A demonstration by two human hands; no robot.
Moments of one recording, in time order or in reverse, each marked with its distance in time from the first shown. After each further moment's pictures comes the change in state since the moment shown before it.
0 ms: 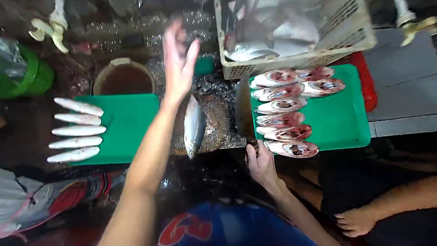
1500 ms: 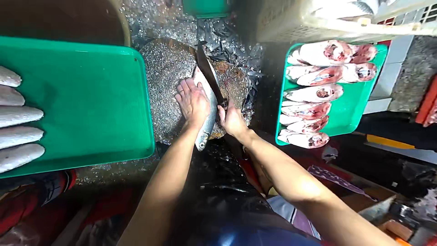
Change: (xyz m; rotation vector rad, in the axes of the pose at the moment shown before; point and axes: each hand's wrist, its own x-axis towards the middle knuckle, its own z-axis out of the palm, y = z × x) left_hand -0.150 -0.169 0.095 0.557 -0.334 -0.640; right_hand 0.109 0.016 0.171 -0.529 -0.414 0.265
